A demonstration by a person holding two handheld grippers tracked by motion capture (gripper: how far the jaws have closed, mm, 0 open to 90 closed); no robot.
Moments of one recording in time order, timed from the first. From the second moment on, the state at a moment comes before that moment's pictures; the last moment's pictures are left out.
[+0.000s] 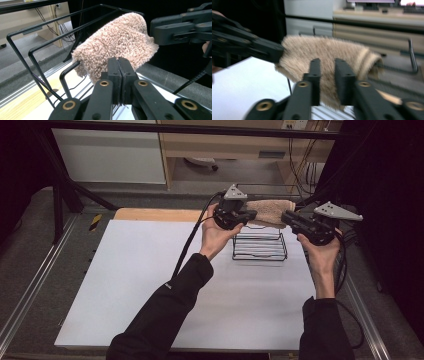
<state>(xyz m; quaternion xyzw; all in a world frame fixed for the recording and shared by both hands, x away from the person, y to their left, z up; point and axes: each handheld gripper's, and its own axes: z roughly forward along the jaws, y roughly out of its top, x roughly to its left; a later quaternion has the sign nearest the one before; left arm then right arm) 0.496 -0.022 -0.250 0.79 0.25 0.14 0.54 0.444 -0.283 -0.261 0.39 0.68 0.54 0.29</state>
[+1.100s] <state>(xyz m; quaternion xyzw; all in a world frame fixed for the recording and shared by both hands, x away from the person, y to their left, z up) 0.478 0.019 -0.266 0.81 0.27 0.14 0.51 0.423 -0.282 -0.274 0.41 0.68 0.54 0.28</state>
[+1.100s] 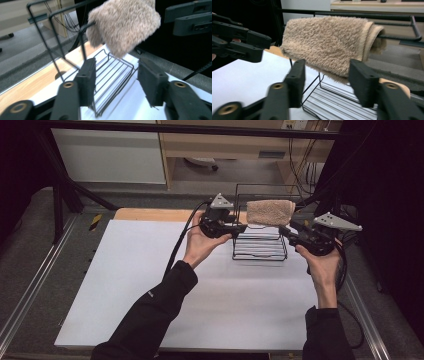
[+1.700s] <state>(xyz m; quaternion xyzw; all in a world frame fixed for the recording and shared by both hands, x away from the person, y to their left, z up) 0.437 0.102 -0.314 0.82 0.30 0.15 0.46 0.407 -0.263 -0.309 0.42 0.71 0.52 0.22</state>
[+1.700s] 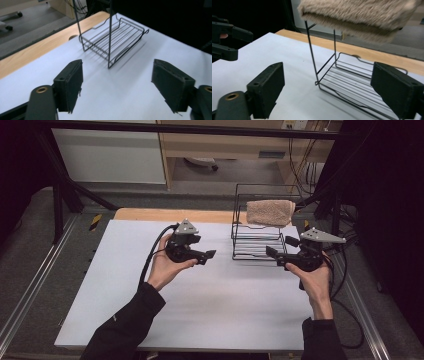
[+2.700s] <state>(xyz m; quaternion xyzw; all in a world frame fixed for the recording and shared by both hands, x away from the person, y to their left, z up) 0.362 0.260 -0.417 0.80 0.41 0.16 0.41 0.375 -0.238 -0.401 0.43 0.76 0.47 0.15</state>
